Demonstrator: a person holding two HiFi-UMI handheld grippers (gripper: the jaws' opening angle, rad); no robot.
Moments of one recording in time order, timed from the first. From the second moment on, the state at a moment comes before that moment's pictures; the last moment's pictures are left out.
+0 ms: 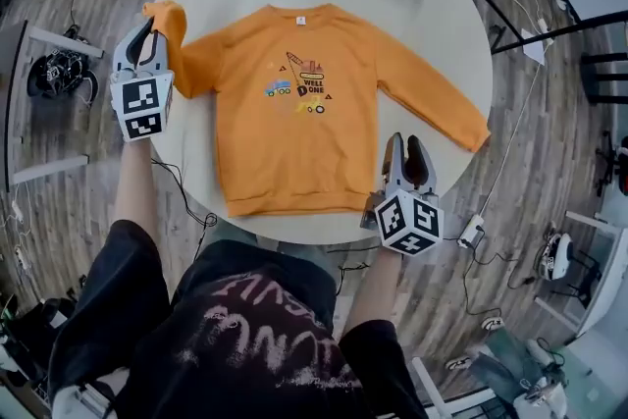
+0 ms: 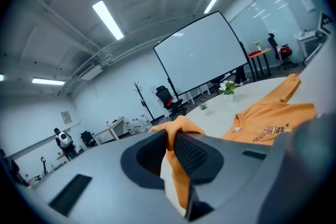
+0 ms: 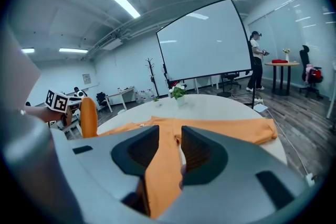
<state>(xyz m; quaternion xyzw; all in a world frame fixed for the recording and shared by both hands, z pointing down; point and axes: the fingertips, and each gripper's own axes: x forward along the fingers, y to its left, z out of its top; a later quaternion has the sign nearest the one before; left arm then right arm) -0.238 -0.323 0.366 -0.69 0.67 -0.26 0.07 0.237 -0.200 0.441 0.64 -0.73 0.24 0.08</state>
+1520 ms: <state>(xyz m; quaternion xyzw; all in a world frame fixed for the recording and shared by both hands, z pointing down) 0.091 -0.360 0.500 -0.83 0.46 -0.32 0.03 0.455 -0.130 0.507 0.73 -0.62 0.29 0.08</state>
